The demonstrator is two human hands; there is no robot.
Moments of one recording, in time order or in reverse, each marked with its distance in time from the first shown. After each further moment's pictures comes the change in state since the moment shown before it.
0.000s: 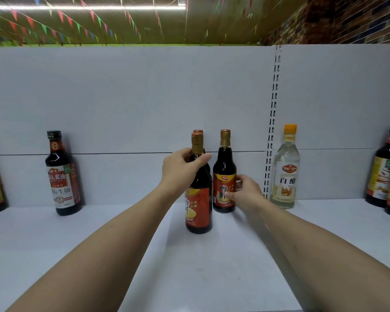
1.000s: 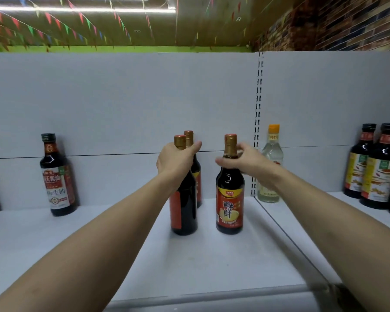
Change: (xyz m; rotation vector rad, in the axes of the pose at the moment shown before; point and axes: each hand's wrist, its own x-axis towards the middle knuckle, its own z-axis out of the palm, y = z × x) left_hand -0.004 0.036 0.009 0.104 0.167 -0.153; right_hand -0.041 -0.082 -0.076 0.010 -0.195 -0.128
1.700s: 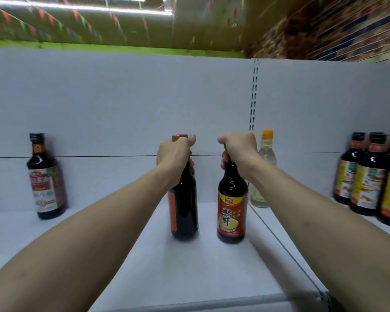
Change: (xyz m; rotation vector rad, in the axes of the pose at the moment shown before) left_hand 0.010 0.022 0.007 -0.378 -0.087 -0.174; right_hand 0.008 -0.052 0.019 0.385 0.418 0.066
